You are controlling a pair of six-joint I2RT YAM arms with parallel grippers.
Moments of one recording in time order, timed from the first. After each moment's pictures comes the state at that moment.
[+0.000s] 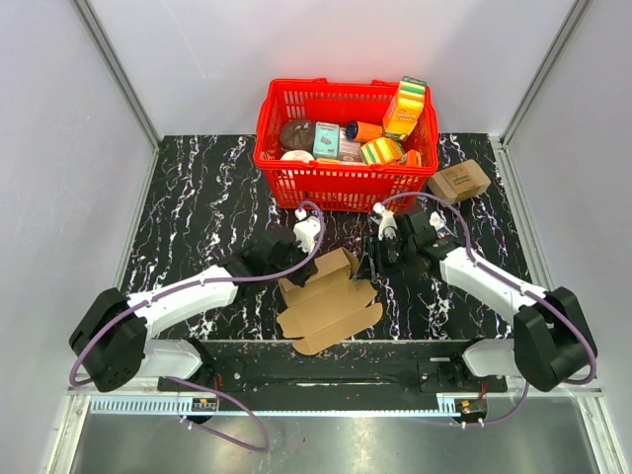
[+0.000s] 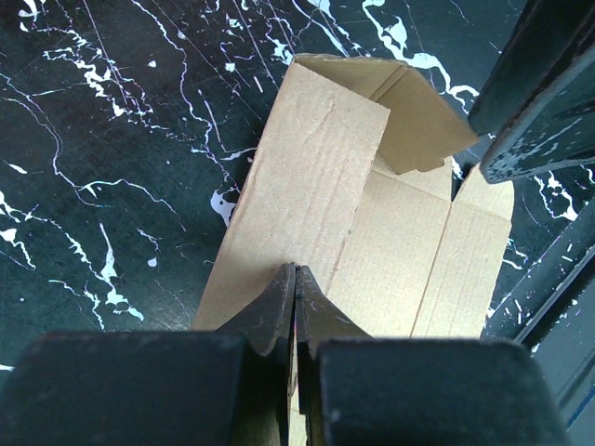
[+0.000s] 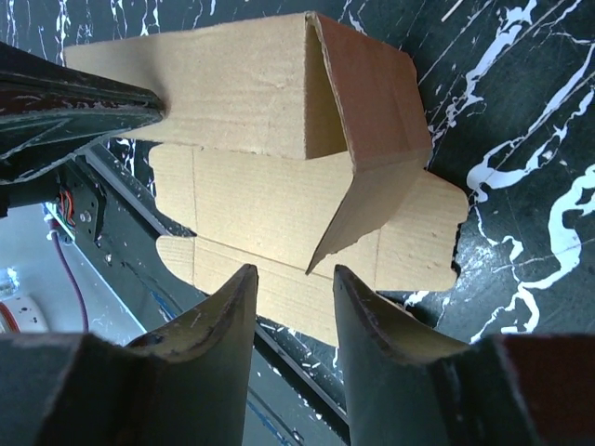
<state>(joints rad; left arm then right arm) -0.80 1.28 0.72 -0.09 0.10 -0.18 0.50 1.33 0.78 -0.32 -0.52 0.37</state>
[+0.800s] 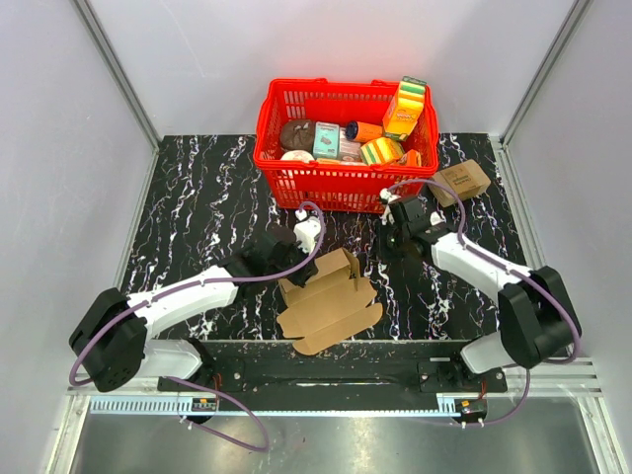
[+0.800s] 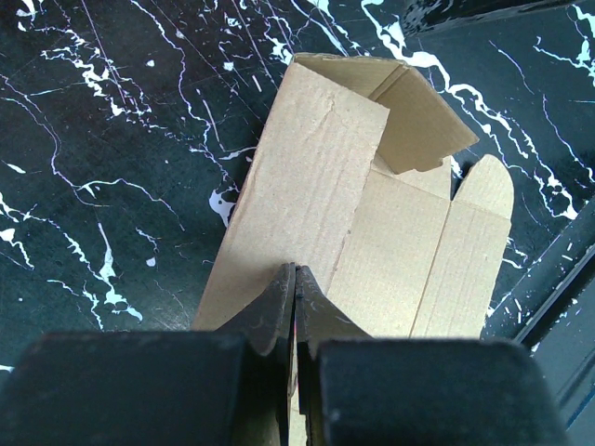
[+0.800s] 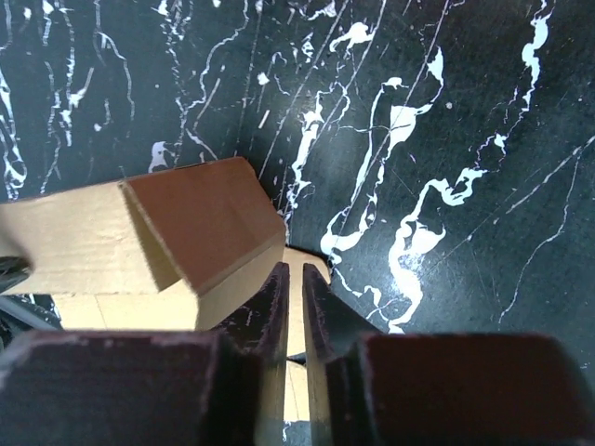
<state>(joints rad) -0.80 1.28 0.72 -0.09 0.09 -0.18 0.47 1.43 0.88 -0.33 -0.20 0.40</state>
